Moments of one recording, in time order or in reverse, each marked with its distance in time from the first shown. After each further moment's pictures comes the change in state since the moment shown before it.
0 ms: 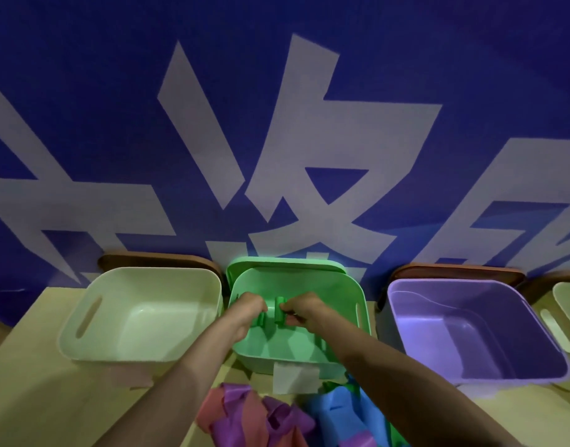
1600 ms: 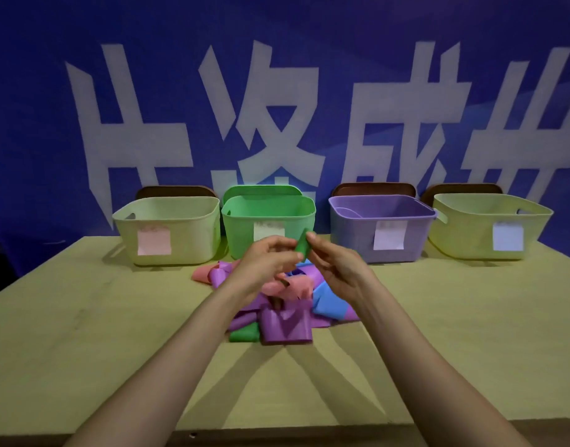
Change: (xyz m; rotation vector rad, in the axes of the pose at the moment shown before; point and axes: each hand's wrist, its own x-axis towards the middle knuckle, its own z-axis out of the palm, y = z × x) left_hand -0.241 -0.203 0.091 -0.287 -0.192 0.876; right_hand -0.229 0.254 -0.051 0.710 -0.294 -0.833
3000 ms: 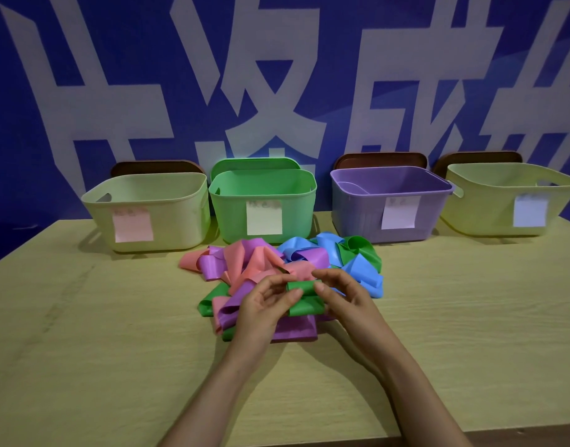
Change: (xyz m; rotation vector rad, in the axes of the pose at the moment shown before) left_hand -0.017 -0.100 0.012 -0.294 0.107 0.127; right_hand -0.040 0.060 -0.052 -0.374 -0.014 -0.086
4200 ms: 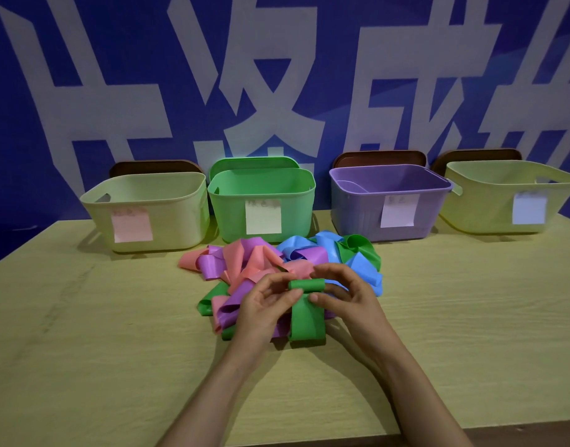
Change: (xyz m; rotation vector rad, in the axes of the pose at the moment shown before) left_hand 0.001 -0.001 -0.001 0.016 -0.006 -0.006; right_hand -0.001 -0.005 -0.001 0.044 0.021 -0.046
